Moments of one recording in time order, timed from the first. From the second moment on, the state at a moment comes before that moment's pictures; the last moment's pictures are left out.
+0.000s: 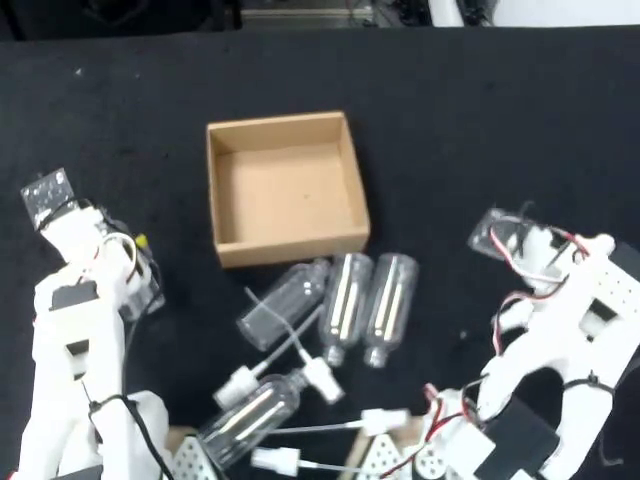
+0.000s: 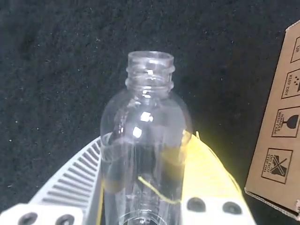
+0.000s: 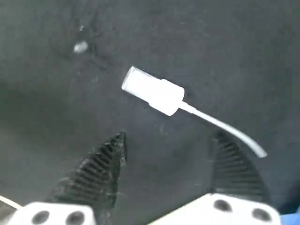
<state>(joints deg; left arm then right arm) -22.0 -40.8 66.5 33.4 10.4 43.8 -18.3 35.8 72.7 99.4</state>
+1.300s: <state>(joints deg) -22.0 -40.8 66.5 33.4 10.4 43.6 -7.0 37.3 64.7 42.1</state>
